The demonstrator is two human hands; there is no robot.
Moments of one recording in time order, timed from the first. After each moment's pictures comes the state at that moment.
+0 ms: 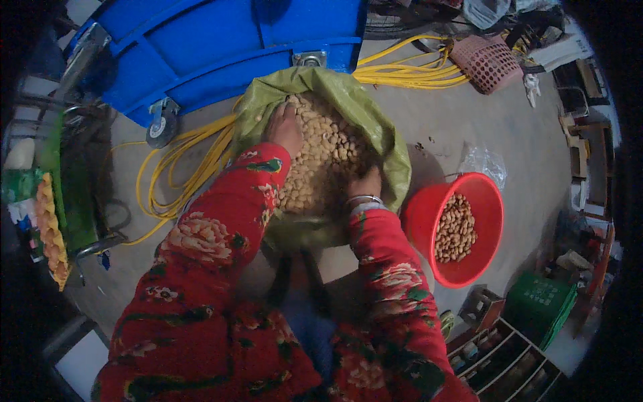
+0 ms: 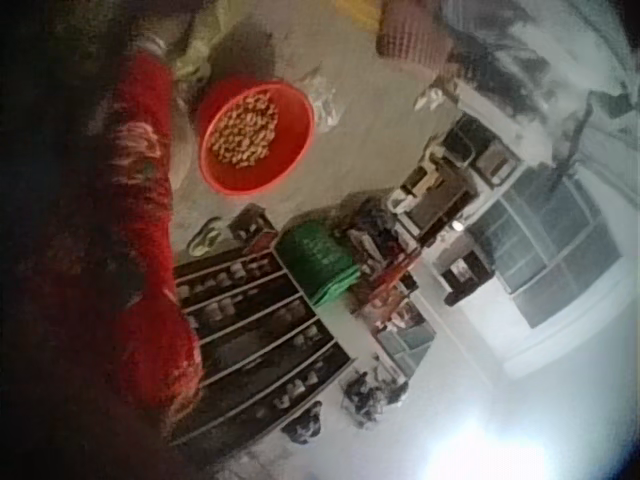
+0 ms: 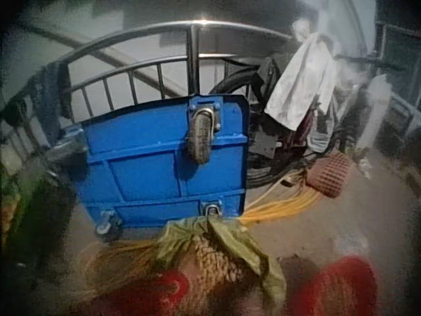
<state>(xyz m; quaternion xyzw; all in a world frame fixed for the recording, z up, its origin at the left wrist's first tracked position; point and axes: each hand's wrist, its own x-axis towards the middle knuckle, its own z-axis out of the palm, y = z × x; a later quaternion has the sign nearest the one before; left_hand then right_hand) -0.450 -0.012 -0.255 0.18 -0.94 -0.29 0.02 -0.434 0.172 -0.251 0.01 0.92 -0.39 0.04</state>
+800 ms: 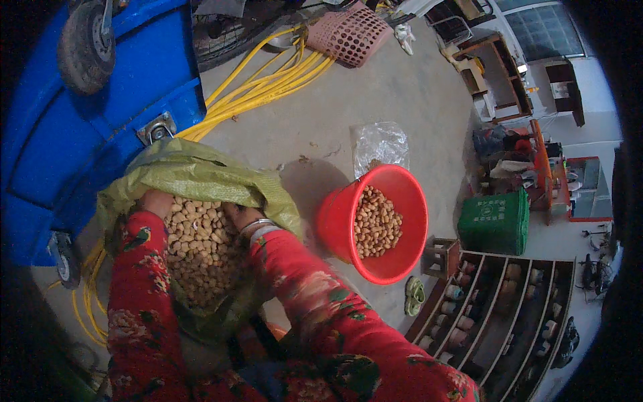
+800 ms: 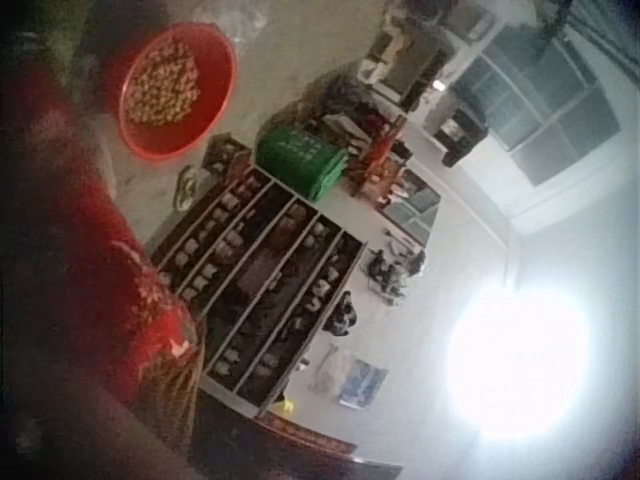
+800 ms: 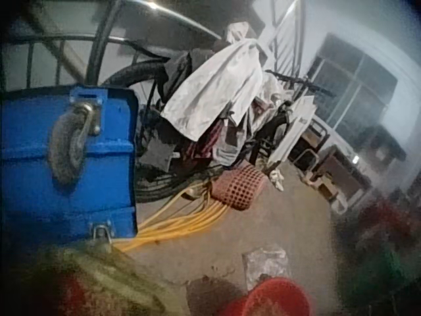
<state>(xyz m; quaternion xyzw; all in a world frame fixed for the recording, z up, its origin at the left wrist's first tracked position) -0.546 -0.048 -0.331 0.03 -0.96 -0.18 -0.21 -0.514 0.167 -0.309 0.01 0.88 -0.43 0.21</state>
